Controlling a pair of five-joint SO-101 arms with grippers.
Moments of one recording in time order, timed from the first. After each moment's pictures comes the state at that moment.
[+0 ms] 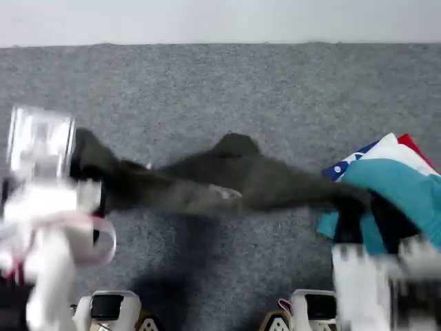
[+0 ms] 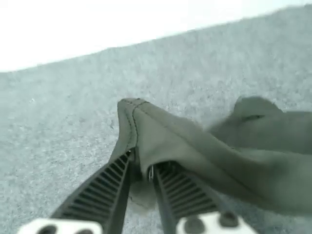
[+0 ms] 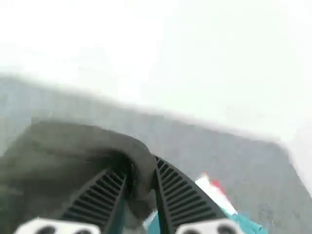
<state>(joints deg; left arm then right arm) -4.1 -59.8 6.8 99.4 -5.9 -0.1 -68.7 -12.4 100.7 13.4</state>
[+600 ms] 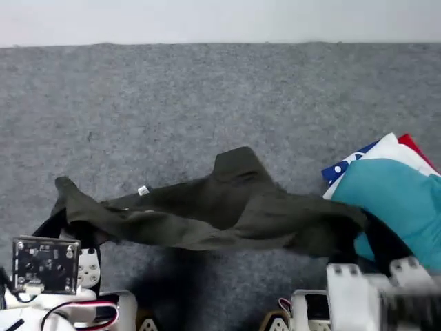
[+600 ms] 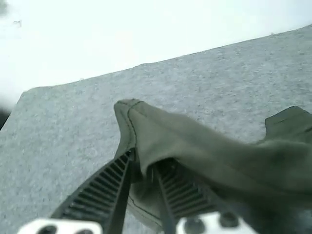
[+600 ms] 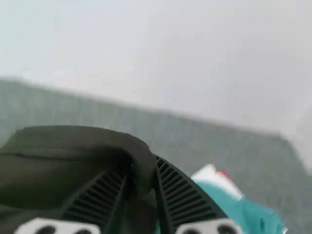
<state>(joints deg) -11.3 -86.2 24.3 99.4 -11.1 -0.1 -73.9 -0.4 100.2 12.2</state>
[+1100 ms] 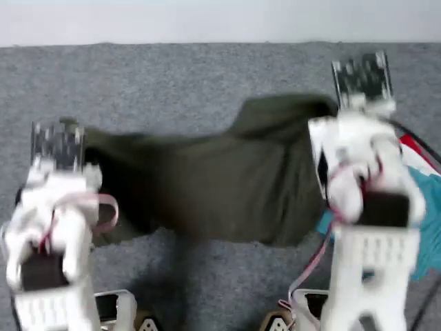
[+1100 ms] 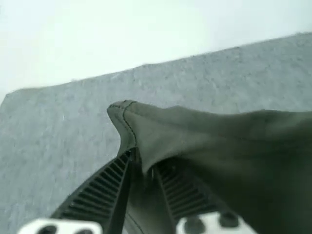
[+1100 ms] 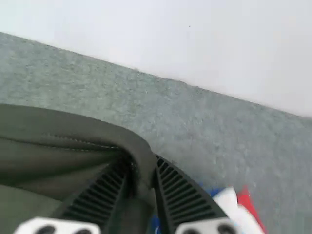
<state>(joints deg) -12.0 -59.3 39.5 60.4 -11.1 -0.1 -35.8 10.5 60.3 15.3</state>
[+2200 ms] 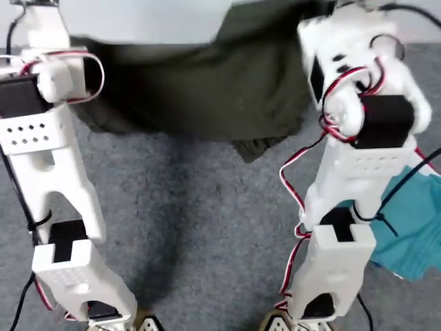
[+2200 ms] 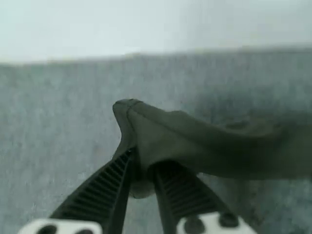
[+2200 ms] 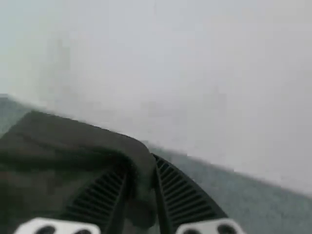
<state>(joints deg) -12.0 15.1 -56.0 98.2 -4.6 -6.9 21.6 -91.3 98.5 15.6</state>
